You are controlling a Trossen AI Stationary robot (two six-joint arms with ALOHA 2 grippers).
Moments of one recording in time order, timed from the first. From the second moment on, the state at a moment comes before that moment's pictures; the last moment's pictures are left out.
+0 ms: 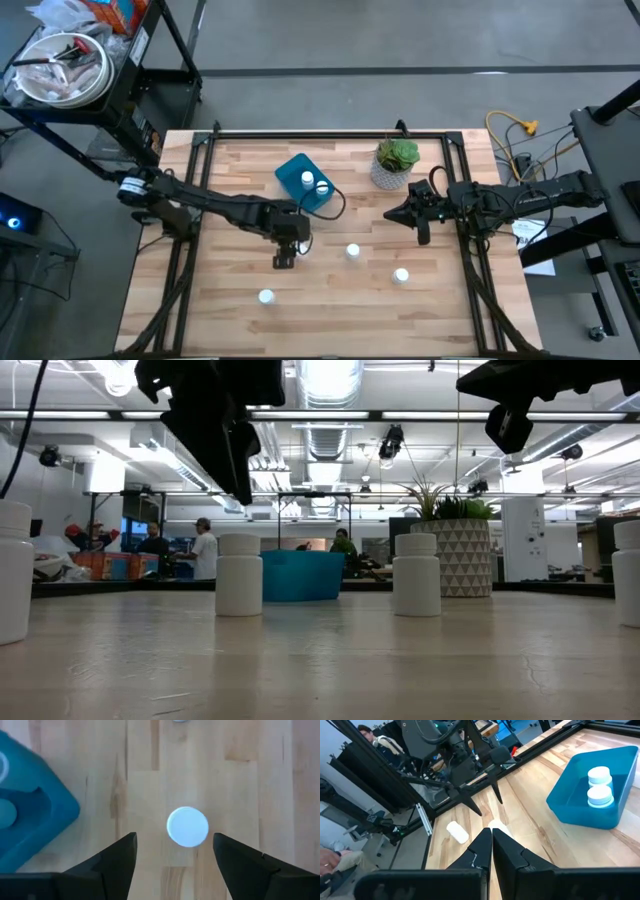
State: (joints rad) left arm -0.18 1.58 1.23 -0.77 -0.08 -0.16; right arm 0.13 0.73 0.49 0.03 0.07 0.63
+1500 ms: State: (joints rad) left arm -0.18 1.74 1.23 -0.69 0.00 -0.12; right arm 0.13 0.73 0.49 0.03 0.07 0.65
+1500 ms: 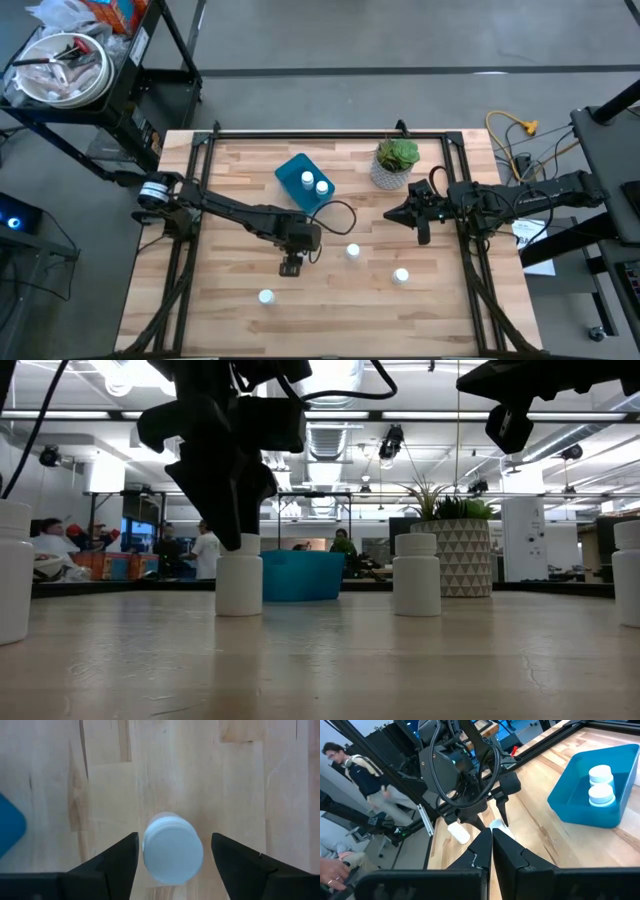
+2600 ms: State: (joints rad) left arm -0.18 1.63 1.29 -0.73 0.06 -0.26; right arm 0.13 0.73 0.49 0.03 0.07 0.64
